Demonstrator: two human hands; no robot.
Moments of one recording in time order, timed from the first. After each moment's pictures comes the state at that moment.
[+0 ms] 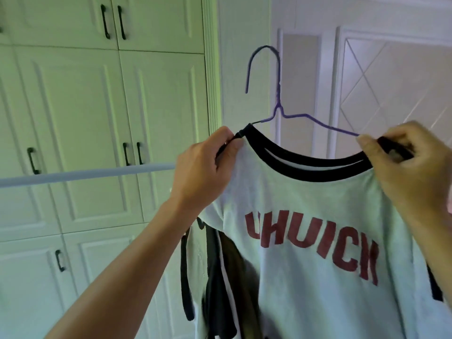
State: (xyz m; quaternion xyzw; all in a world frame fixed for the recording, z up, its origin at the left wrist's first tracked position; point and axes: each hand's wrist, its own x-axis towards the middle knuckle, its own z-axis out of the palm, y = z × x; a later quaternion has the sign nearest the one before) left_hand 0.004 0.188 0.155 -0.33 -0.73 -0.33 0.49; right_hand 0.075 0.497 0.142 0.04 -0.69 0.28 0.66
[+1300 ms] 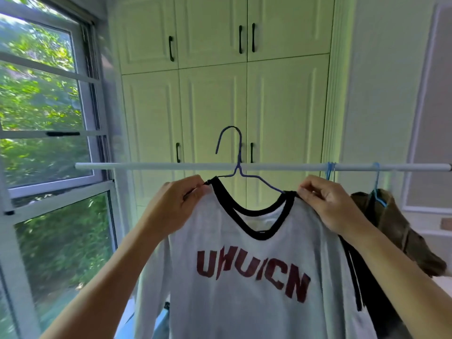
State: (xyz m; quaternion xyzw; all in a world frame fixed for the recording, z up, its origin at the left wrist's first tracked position) left_hand 0.074 -0.123 0.100 -0.14 -0.86 -0.23 0.43; right_hand -0.030 0.209 0.095 0.37 -0.77 0.47 0.21
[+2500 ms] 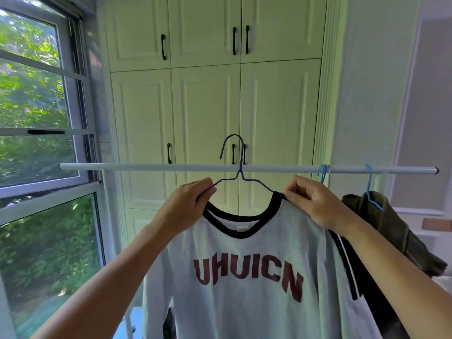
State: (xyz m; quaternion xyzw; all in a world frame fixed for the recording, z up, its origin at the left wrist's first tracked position) left_hand 0.022 -0.123 0.087 -0.18 -0.87 -0.20 0.40; right_hand -0.050 0.199 0.103 0.41 -0.79 0.44 0.14
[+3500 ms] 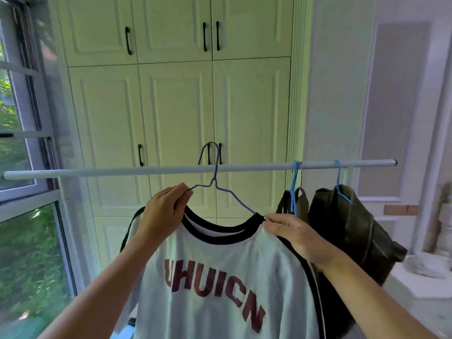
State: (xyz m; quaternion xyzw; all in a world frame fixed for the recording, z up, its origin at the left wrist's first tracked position) left_hand -0.031 -0.127 0.056 -0.15 -0.84 -0.16 0.50; right_hand -0.015 0.203 0.053 0.34 -0.70 0.61 -0.11
